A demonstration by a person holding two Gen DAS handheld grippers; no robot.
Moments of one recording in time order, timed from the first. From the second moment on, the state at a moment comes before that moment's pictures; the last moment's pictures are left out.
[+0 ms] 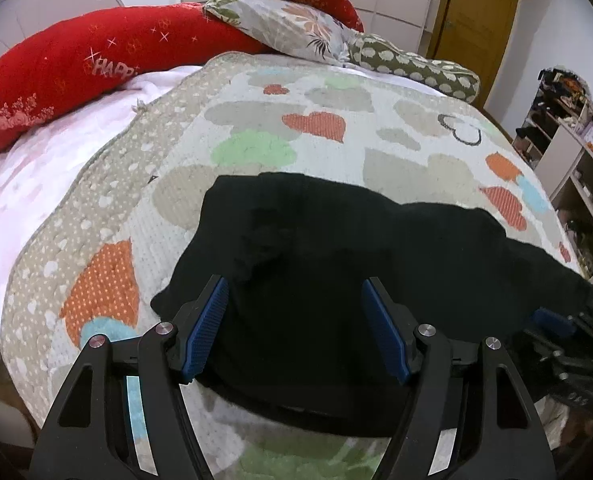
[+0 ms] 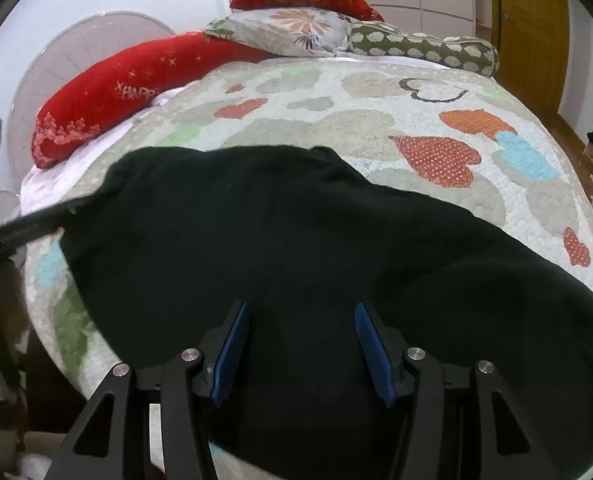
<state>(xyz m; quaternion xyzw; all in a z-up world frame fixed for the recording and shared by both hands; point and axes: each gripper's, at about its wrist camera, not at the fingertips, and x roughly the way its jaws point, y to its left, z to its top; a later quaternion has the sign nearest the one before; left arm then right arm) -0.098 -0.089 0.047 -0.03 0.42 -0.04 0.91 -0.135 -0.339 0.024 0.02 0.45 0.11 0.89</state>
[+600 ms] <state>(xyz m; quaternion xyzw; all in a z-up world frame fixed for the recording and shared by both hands) -0.091 -0.190 0.054 0.00 0.44 -0.19 0.88 -0.195 -0.448 0.037 0.07 0.44 0.00 0.90</state>
